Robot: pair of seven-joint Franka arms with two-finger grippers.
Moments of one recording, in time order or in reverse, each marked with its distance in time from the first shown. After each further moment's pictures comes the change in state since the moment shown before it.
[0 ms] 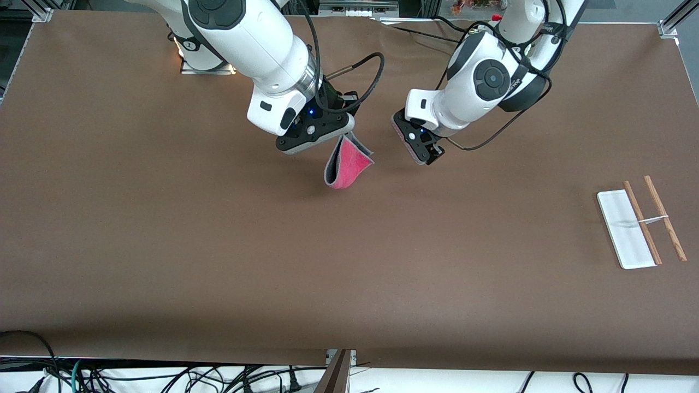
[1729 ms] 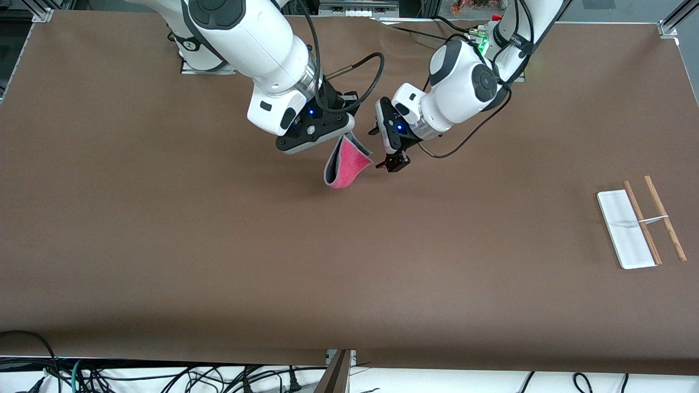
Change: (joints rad) left arm -0.021 0.100 -0.061 -0.031 -0.373 0.358 0.614; right arm 0.000 0.000 0.000 0.000 0.000 0.000 0.000
